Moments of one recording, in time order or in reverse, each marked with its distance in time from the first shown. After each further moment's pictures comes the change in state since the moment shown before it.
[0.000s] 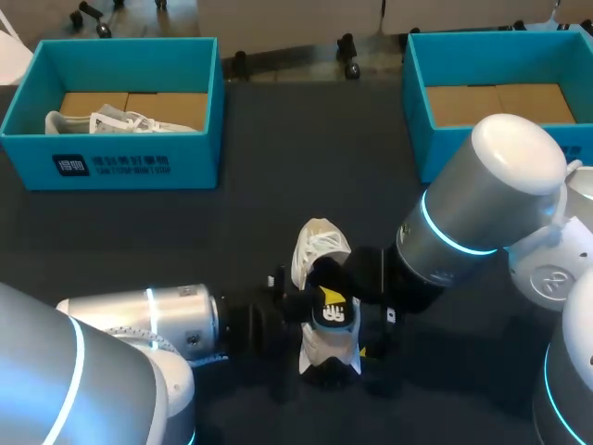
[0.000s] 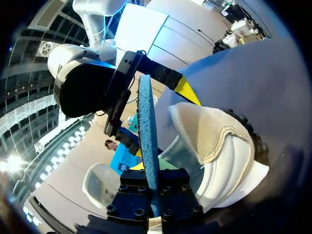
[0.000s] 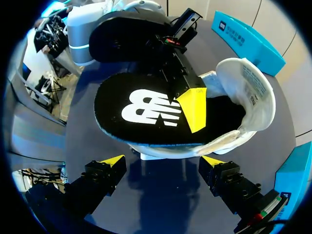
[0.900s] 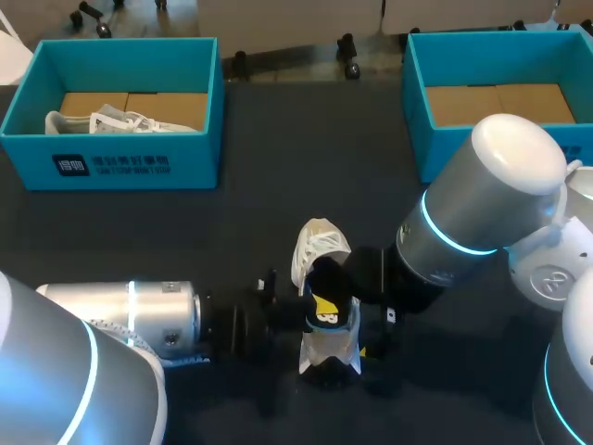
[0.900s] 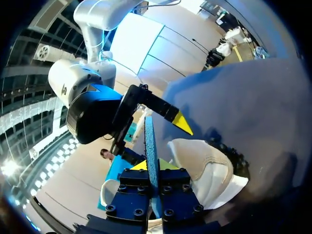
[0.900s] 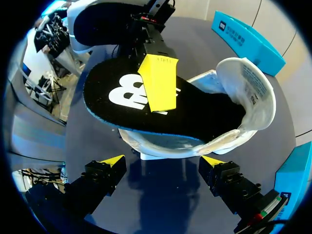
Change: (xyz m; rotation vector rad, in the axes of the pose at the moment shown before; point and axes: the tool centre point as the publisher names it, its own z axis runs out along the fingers) left arm -0.003 -0.032 -0.025 0.075 0.053 0.038; right arm 0.000 0.000 0.000 0.000 0.000 0.000
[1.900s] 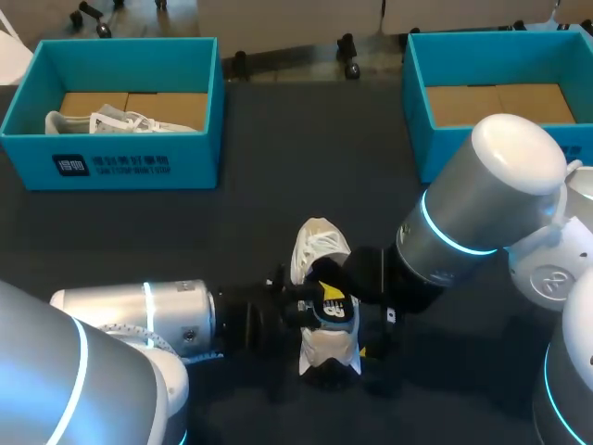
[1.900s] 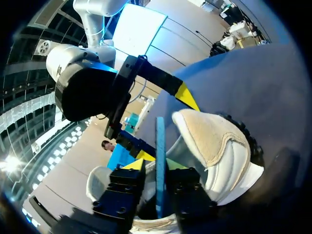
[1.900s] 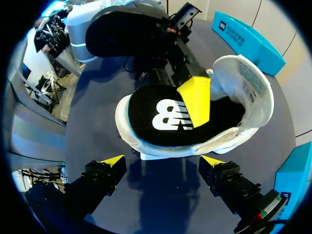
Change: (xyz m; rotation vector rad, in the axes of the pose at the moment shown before) left arm 0.000 0.027 0.015 -0.070 -0.018 -0.039; right arm 0.000 0.000 0.000 0.000 0.000 0.000
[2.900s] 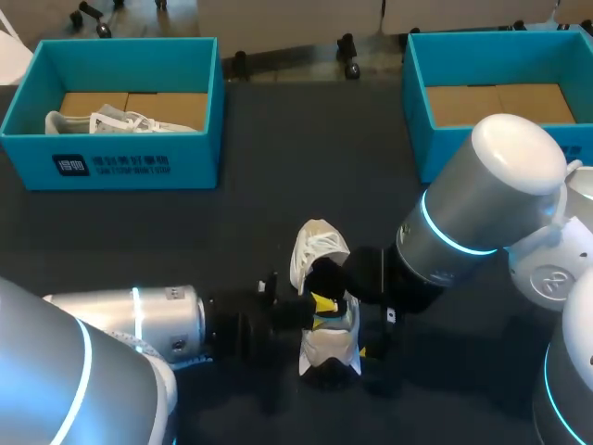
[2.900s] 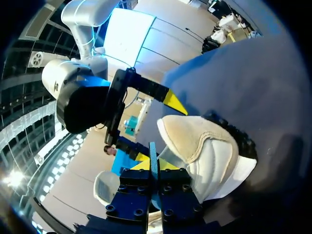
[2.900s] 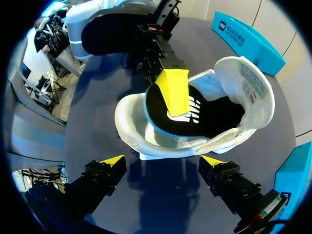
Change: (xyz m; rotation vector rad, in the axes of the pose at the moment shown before) left arm 0.006 -0.003 -0.010 -0.009 0.002 0.105; right arm 0.000 0.000 0.000 0.000 0.000 0.000
